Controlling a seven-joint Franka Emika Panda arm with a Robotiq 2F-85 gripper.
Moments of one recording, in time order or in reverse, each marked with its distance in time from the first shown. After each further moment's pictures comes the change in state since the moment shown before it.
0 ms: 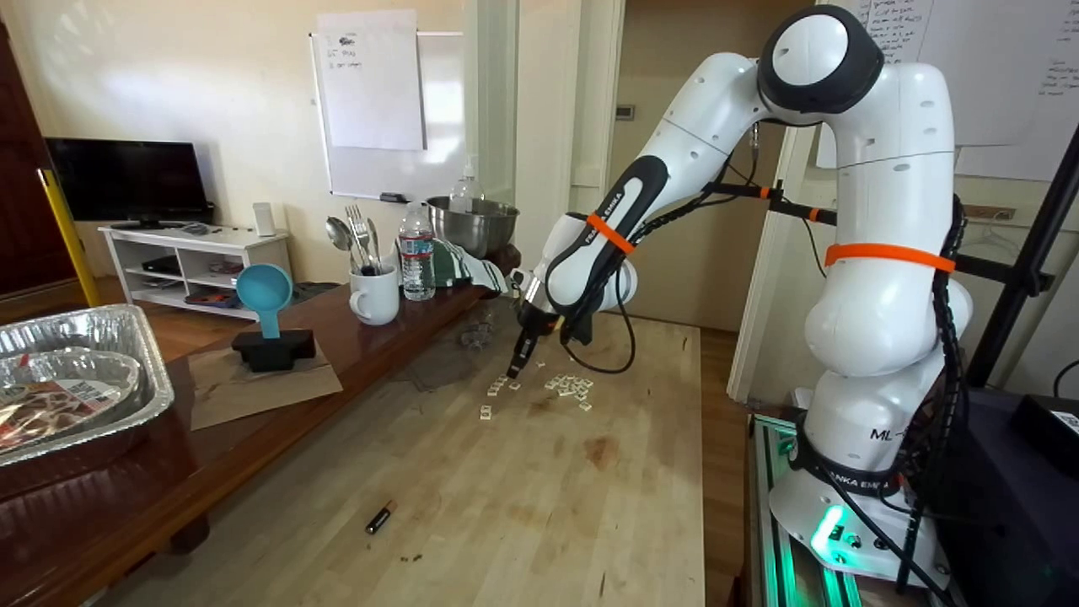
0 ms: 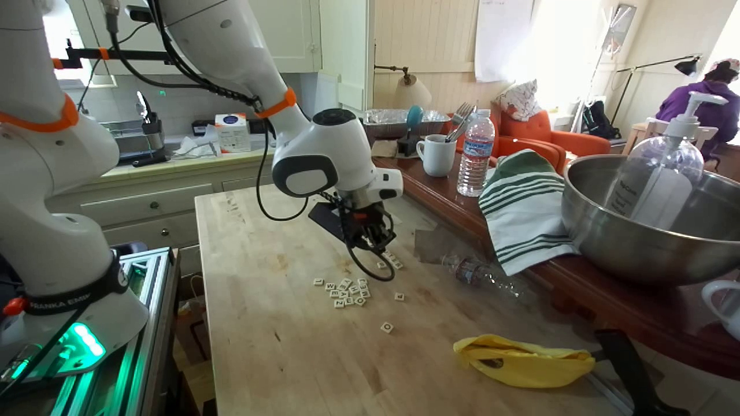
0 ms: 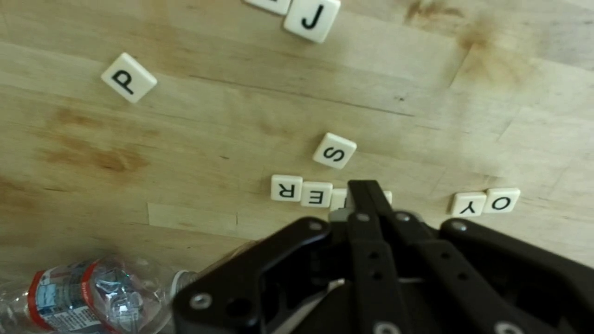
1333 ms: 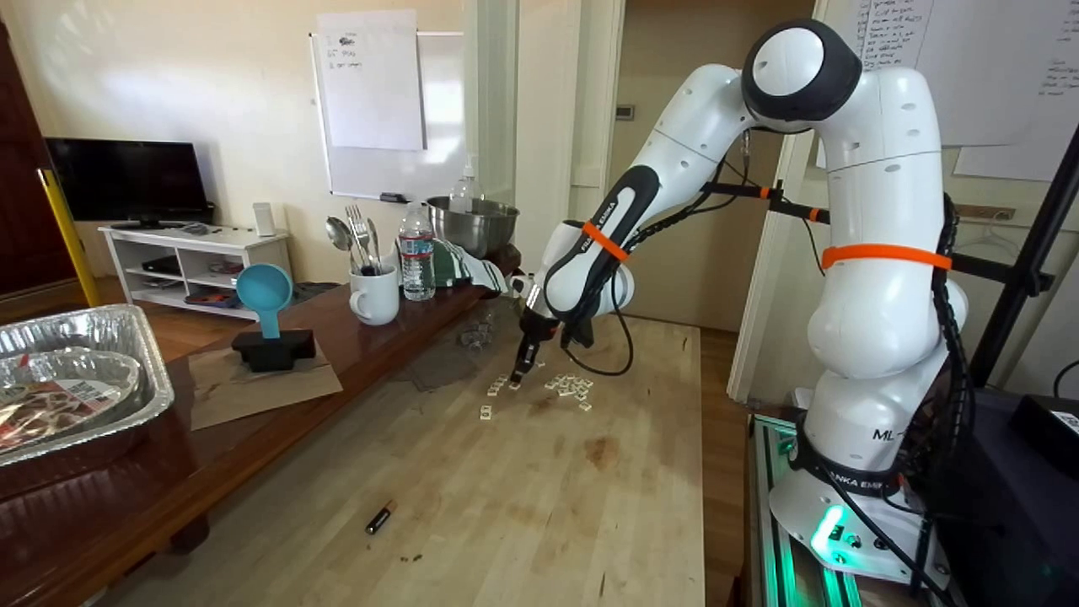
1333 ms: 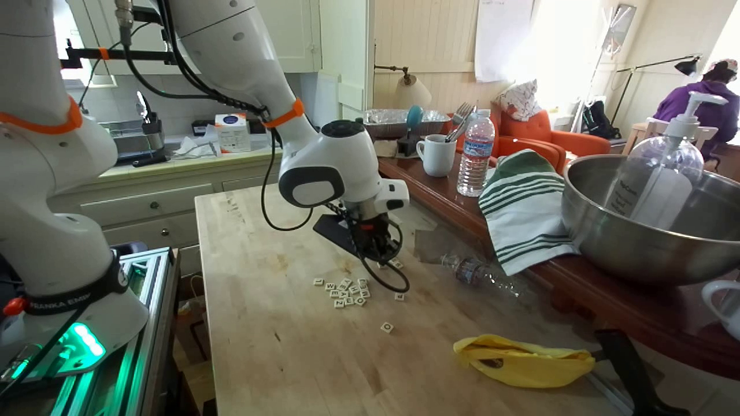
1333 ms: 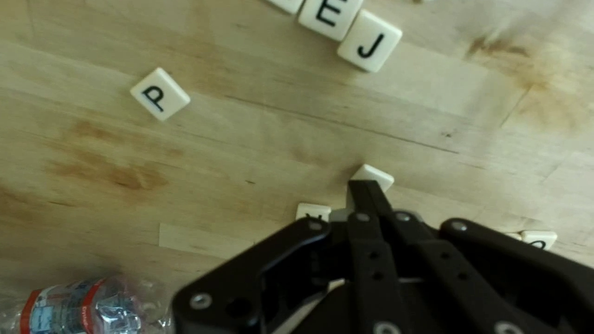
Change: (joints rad) arm 0.053 0.054 -0.088 0.038 -0.031 -0.007 -0.073
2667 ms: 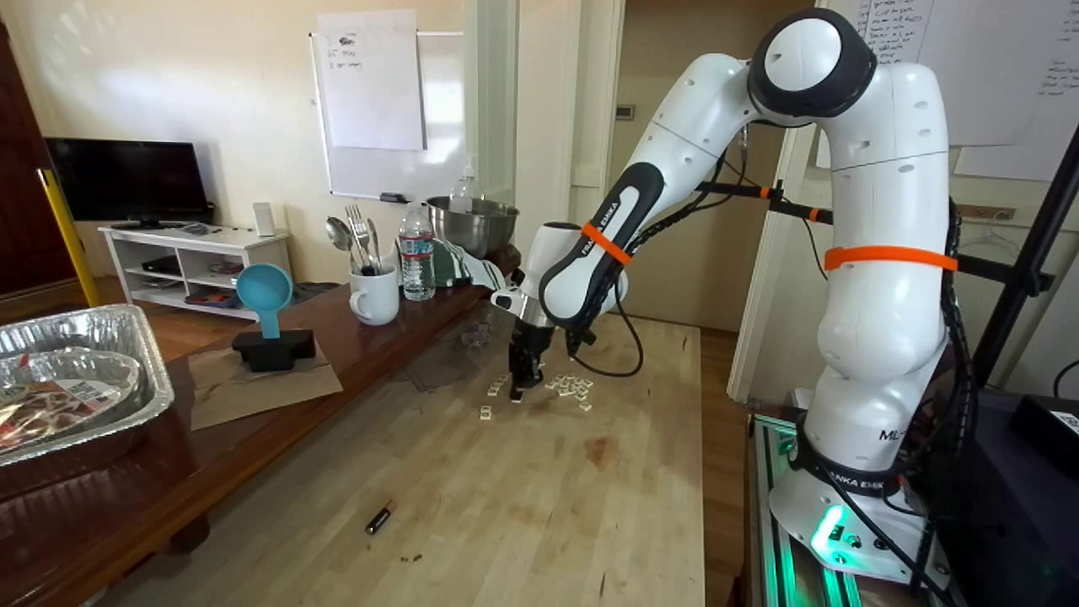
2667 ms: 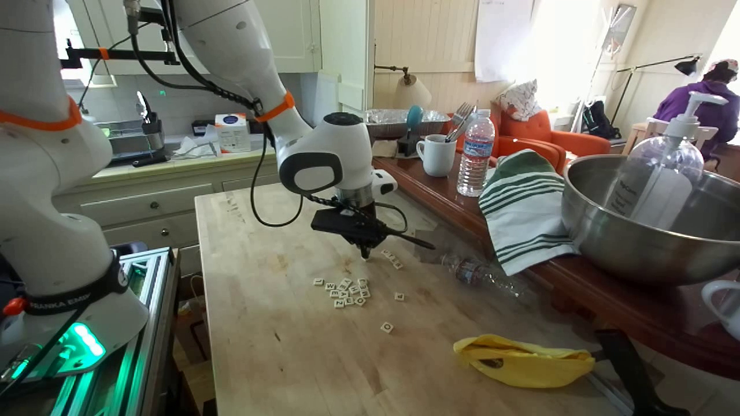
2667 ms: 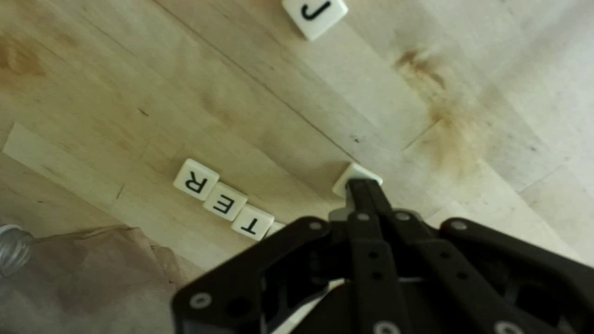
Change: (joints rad) arm 0.133 -0.043 -0.052 -0.008 -0.062 -0.140 -0.274
